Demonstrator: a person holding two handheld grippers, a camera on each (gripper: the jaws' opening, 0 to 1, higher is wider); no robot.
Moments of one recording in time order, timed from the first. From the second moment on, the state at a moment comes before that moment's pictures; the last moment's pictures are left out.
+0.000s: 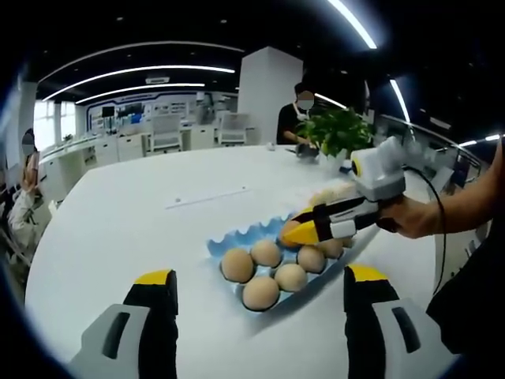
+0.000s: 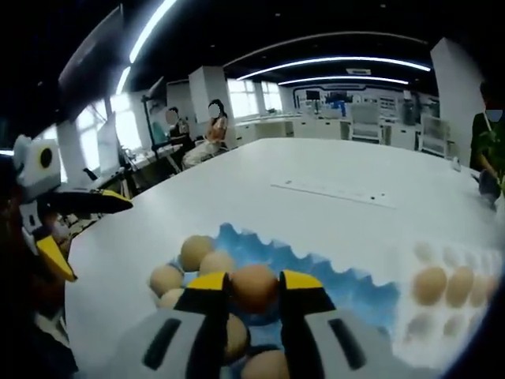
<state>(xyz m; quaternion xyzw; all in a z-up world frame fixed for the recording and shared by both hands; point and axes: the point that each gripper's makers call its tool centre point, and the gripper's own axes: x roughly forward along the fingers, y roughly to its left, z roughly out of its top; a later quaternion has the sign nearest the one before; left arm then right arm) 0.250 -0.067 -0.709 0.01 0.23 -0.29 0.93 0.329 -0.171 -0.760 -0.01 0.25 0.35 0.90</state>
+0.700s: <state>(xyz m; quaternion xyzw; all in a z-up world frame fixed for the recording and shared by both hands) 0.250 -0.067 -0.708 0.01 0.23 -0.28 0.93 0.329 -0.170 -0.767 0.00 0.26 0.35 0.90</state>
